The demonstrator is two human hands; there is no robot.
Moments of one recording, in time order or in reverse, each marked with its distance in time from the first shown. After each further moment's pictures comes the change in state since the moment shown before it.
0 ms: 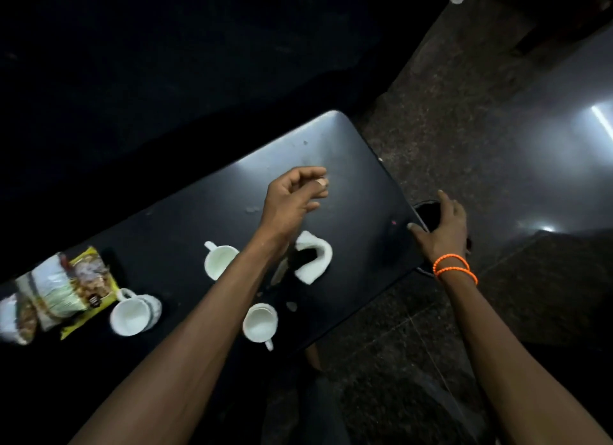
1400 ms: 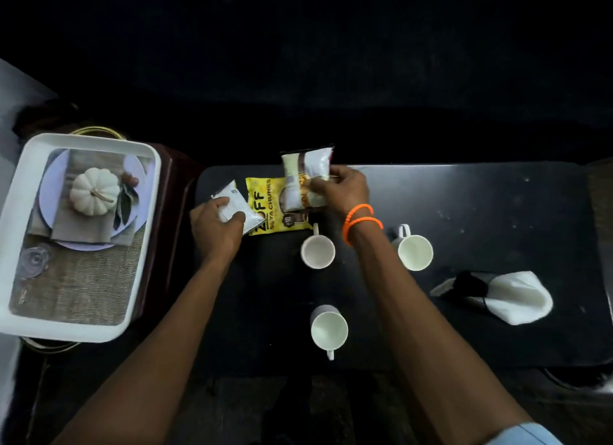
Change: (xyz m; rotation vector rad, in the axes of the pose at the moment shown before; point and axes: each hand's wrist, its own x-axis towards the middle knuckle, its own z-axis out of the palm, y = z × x) left_hand -0.167 -0.138 -0.422 0.319 1.101 -0.228; right_hand -0.253 -0.384 0.299 0.388 -0.730 -0.166
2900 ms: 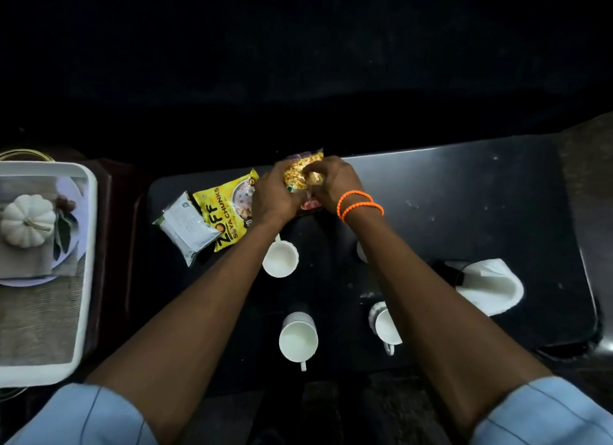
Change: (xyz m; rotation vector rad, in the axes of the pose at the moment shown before) left_hand -0.031 0.109 0.137 0.287 -0.443 0.355; right_hand 0.050 0.014 -0.074 -0.735 -0.184 -0.294
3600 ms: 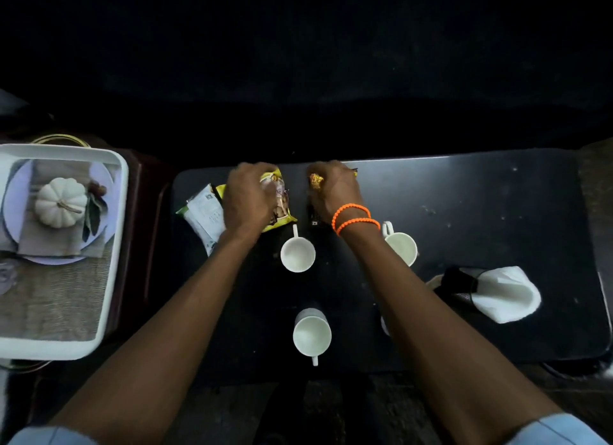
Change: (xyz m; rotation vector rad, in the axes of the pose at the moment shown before) left_hand -0.029 -0.042 -0.062 0.142 0.275 0.111; right_hand -0.028 -0.045 0.019 0.036 0.139 -0.049
